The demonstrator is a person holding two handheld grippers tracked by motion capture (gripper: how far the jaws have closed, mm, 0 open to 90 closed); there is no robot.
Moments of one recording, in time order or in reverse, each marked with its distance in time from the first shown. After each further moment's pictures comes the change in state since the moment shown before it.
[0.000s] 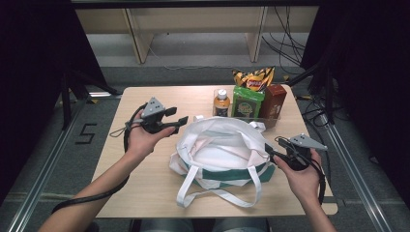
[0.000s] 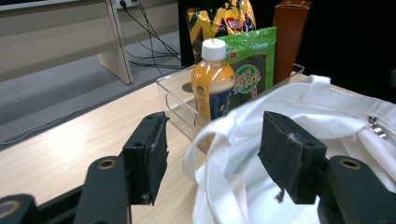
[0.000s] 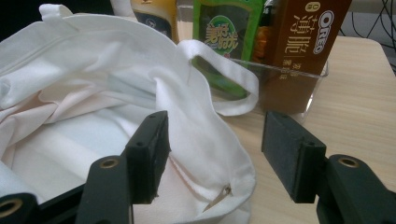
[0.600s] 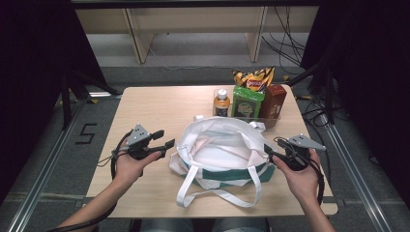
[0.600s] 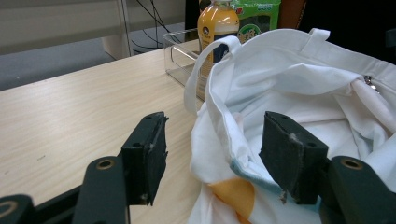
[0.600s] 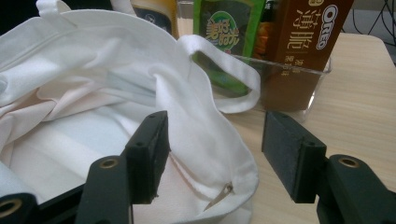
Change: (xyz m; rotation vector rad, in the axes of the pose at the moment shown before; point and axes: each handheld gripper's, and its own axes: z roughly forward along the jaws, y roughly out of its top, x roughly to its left) left arm -0.001 -0.068 -0.036 0.009 0.025 -0.060; right arm 0.001 -0.002 0.002 0.011 0.012 0.005
